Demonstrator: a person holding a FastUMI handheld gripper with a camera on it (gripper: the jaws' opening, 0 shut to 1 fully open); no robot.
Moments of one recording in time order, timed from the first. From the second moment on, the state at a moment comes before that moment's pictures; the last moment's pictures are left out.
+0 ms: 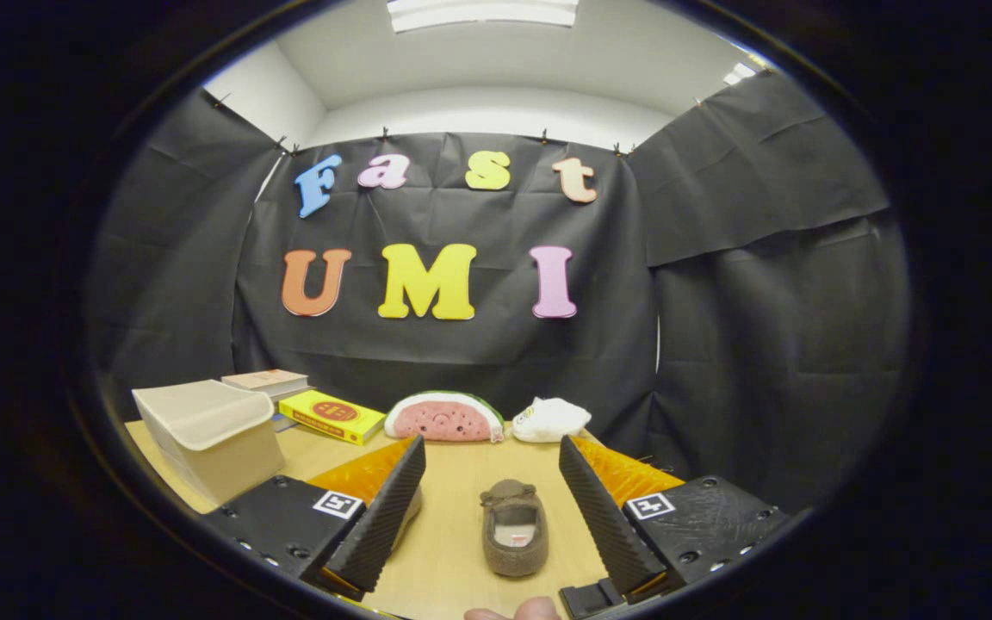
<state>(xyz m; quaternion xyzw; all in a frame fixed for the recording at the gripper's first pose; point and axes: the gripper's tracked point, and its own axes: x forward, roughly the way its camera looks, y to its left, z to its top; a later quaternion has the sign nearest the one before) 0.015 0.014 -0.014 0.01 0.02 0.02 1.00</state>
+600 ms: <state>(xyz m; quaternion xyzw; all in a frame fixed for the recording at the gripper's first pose) 0.044 0.145 -0.016 0.07 0.05 0.17 0.98</state>
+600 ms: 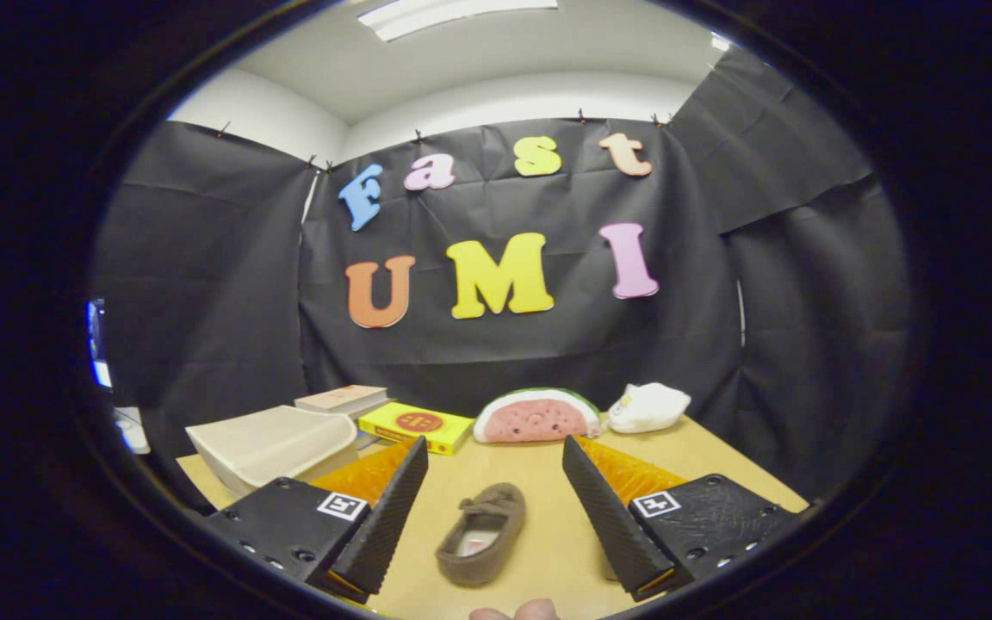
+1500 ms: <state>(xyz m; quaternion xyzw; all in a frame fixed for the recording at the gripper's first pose) 0.071 0.377 -0.085 0.21 0.17 0.37 0.89</state>
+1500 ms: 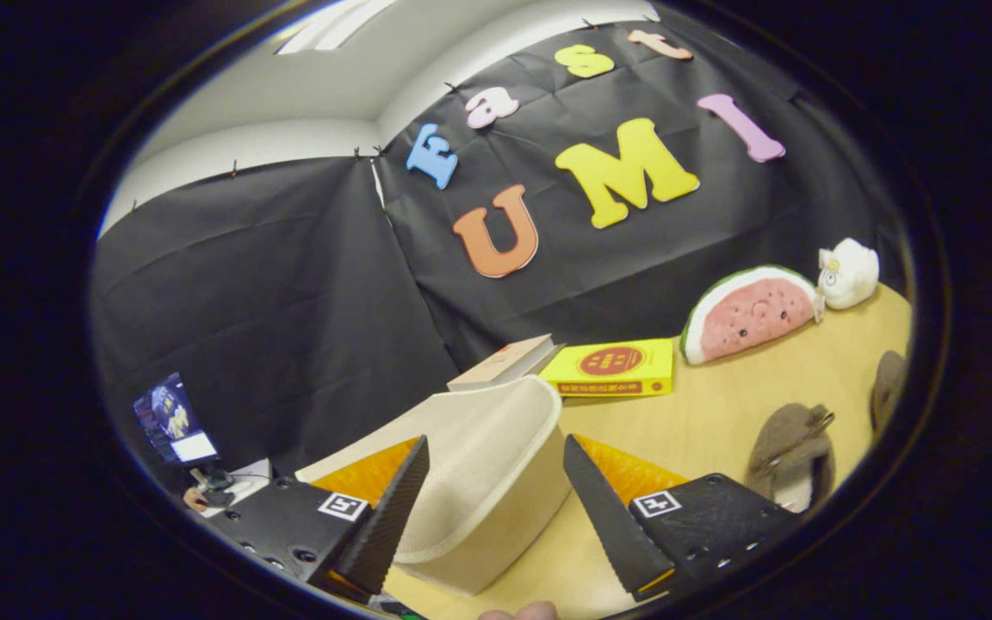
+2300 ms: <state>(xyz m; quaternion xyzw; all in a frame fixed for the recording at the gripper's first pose) 0.064 0.408 -0.101 0.42 0.31 0.41 0.75</state>
